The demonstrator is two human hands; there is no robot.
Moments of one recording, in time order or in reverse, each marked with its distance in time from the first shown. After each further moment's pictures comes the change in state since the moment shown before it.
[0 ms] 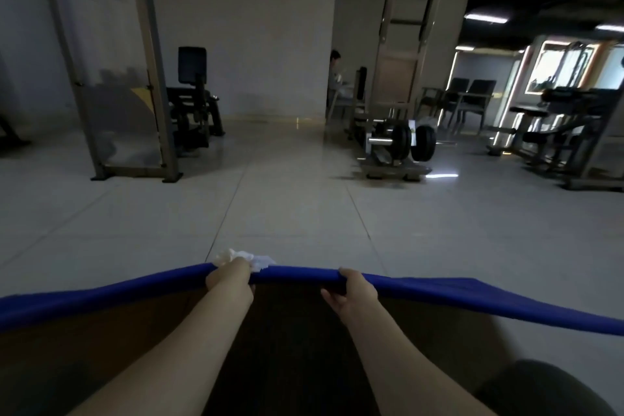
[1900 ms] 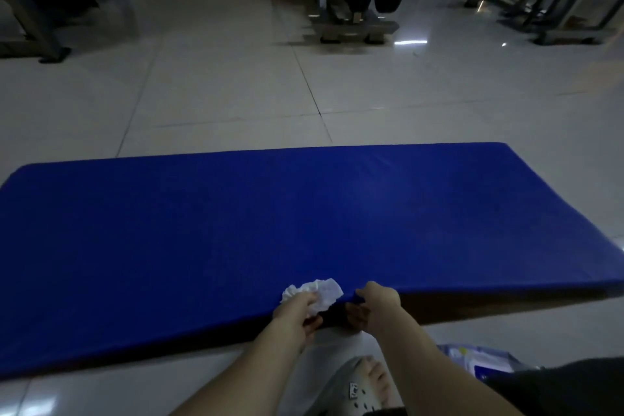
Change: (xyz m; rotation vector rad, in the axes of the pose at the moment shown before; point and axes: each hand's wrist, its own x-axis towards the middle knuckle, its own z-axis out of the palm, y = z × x) left_hand -0.030 -0.314 0.159 0.342 -0.217 -0.637; right_hand 0.135 0.037 -0.256 -0.378 0.522 0.324
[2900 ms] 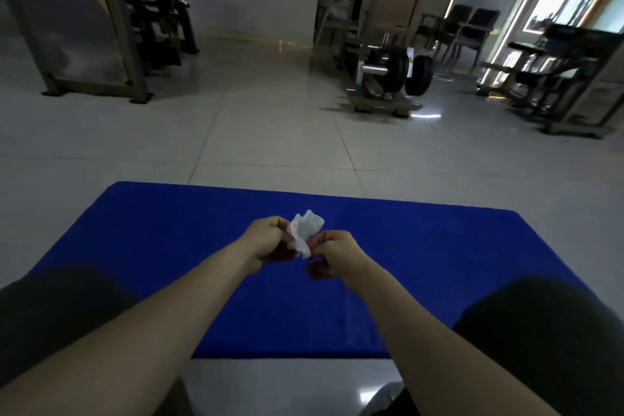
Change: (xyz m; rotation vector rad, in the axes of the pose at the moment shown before) left_hand -0.111 0.140 -0.205 0.236 -0.199 0.726; right_hand -0.225 0.001 0.119 -0.524 -0.527 -0.795
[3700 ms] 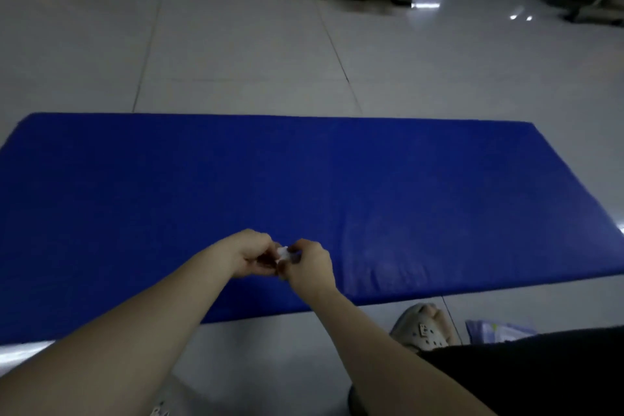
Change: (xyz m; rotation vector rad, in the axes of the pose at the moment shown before) left_hand 0.116 -0.124 0.019 0.065 -0.218 -0.609; right_hand 0.095 0.156 0.055 -0.332 0.137 0.062
